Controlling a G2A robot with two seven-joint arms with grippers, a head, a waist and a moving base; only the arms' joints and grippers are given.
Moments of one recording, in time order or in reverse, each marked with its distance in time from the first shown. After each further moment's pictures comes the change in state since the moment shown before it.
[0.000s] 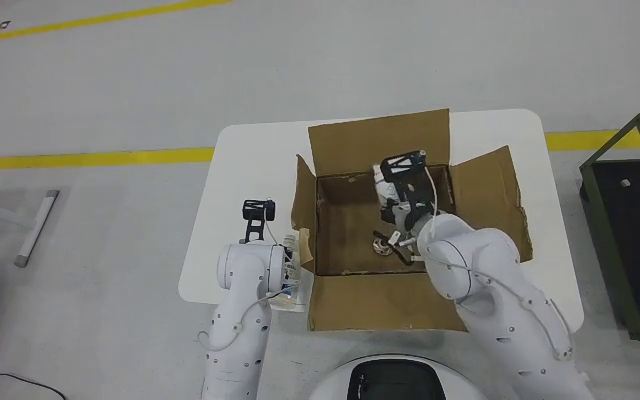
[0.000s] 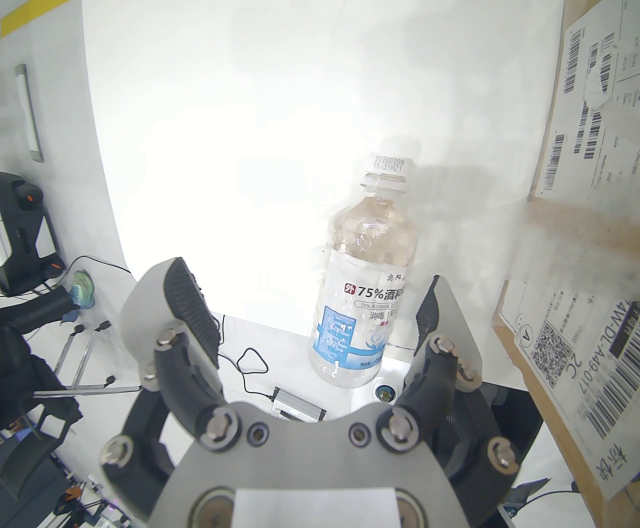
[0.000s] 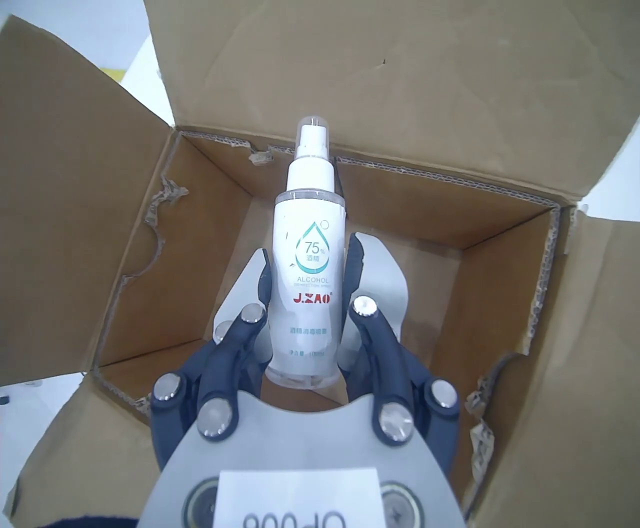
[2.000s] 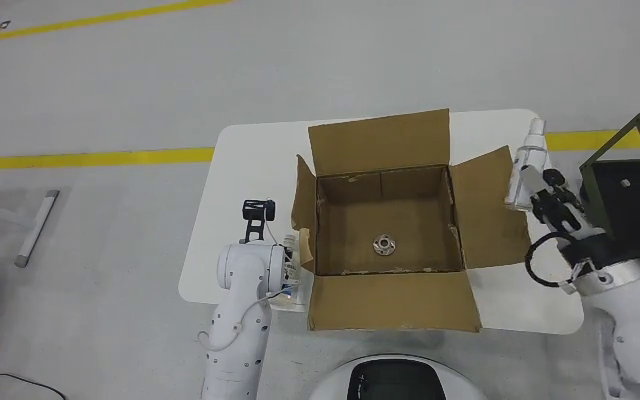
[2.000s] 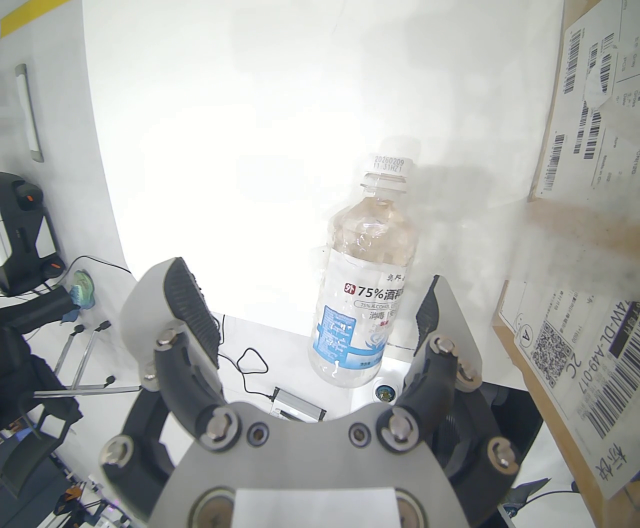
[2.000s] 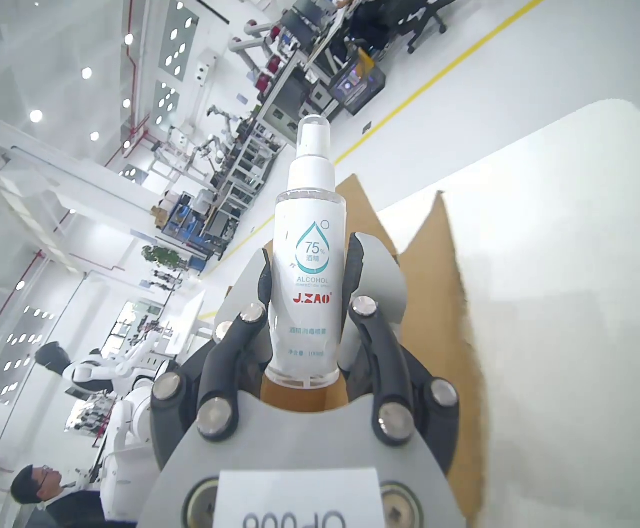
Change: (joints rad) left arm 0.000 0.000 0.000 0.000 0.000 0.000 0.000; right arm -0.560 0.027 0.665 -0.420 0.849 -0.147 -0.545
